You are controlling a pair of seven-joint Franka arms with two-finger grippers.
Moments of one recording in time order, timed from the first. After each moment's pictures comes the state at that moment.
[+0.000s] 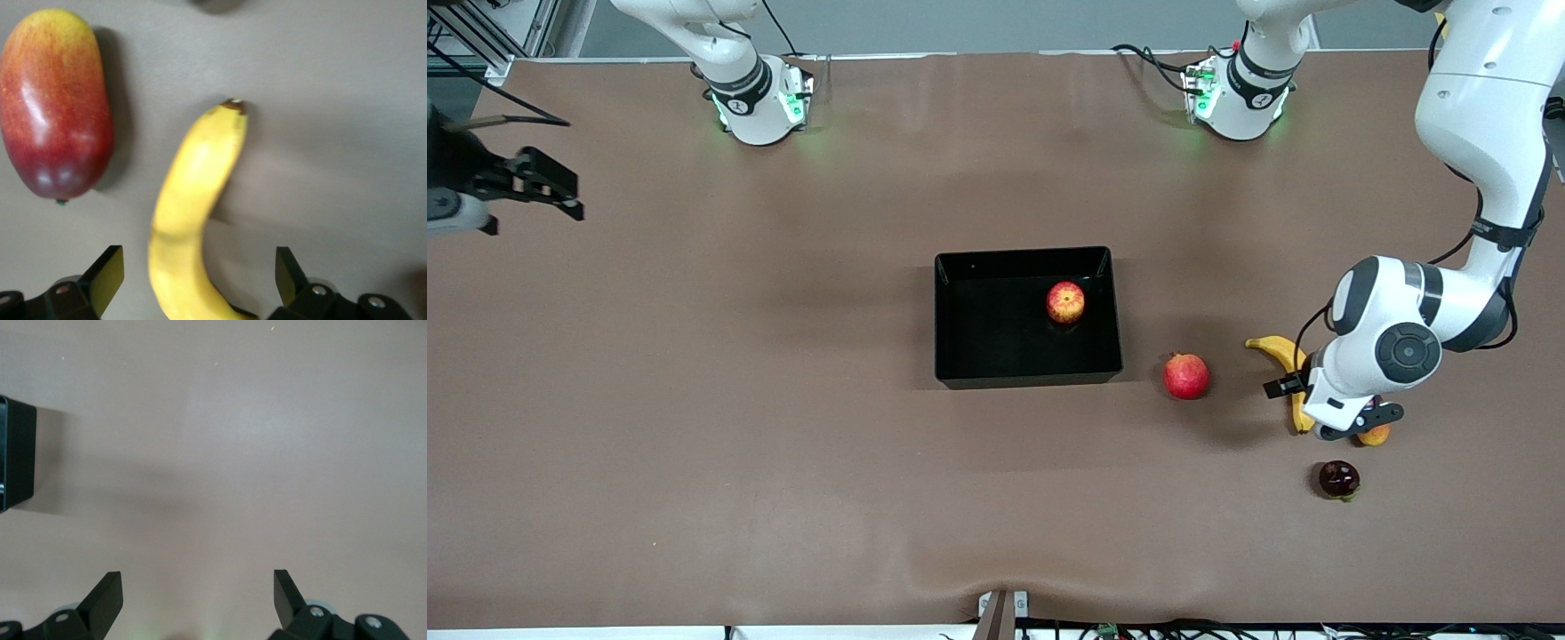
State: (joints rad) left arm 0.28 0.61 -0.36 -1.78 0.40 2.18 -0.56; right arm -0.08 -0.01 0.11 -1.49 -0.03 1.46 -0.16
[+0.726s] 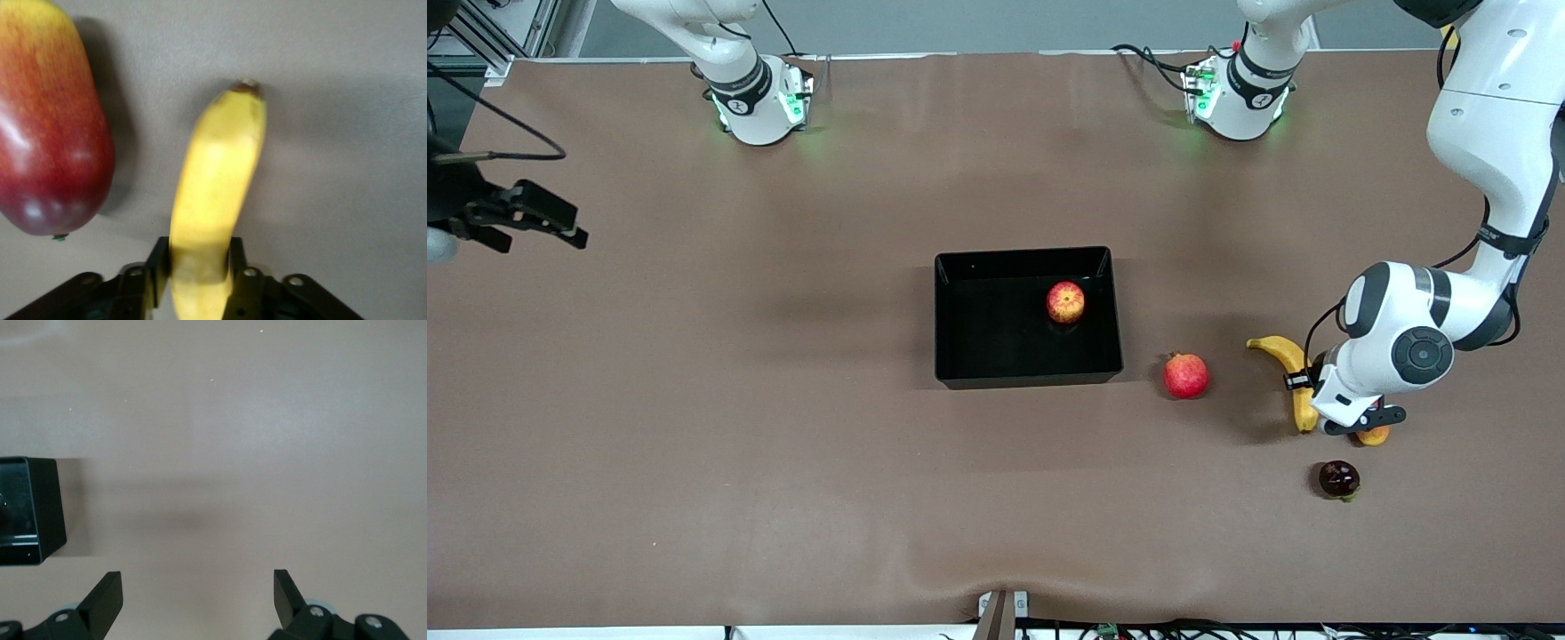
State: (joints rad) left arm 0.33 0.64 -0.37 -1.79 0.40 2.22 -0.41; right arm -0.10 0.02 0.07 -1.53 0.08 1.54 -0.01
